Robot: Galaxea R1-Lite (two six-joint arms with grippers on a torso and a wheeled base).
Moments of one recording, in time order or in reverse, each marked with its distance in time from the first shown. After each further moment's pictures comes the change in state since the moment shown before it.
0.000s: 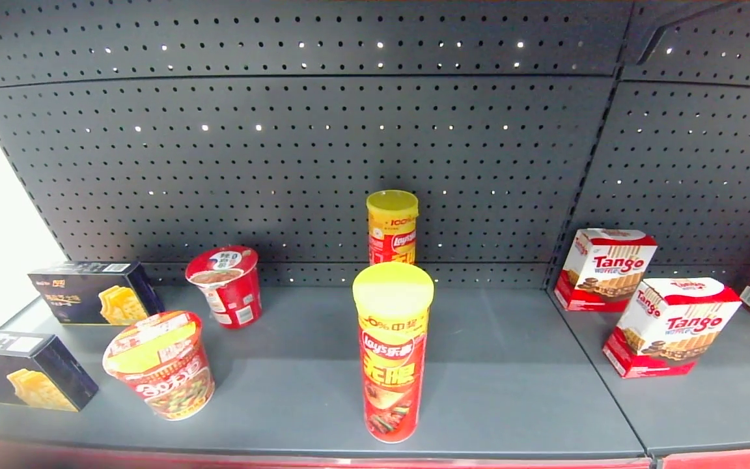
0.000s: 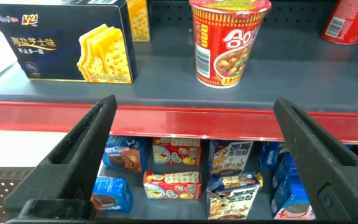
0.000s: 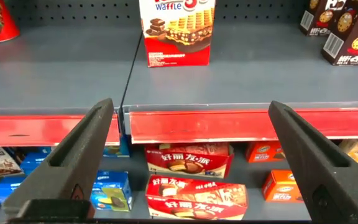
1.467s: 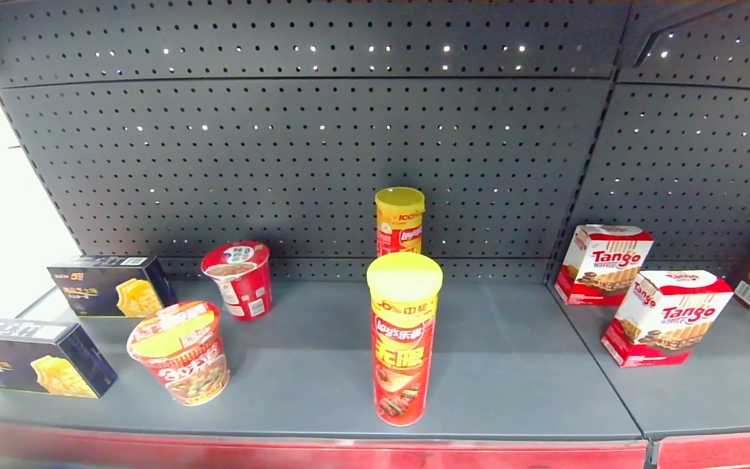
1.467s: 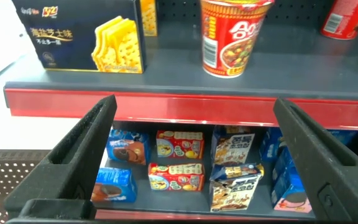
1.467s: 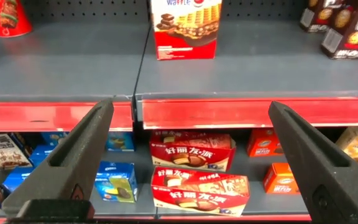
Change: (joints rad) left arm 0.001 0.000 -0.001 0.000 0.000 -0.001; right arm 0.000 0.000 0.000 0.000 0.000 0.000
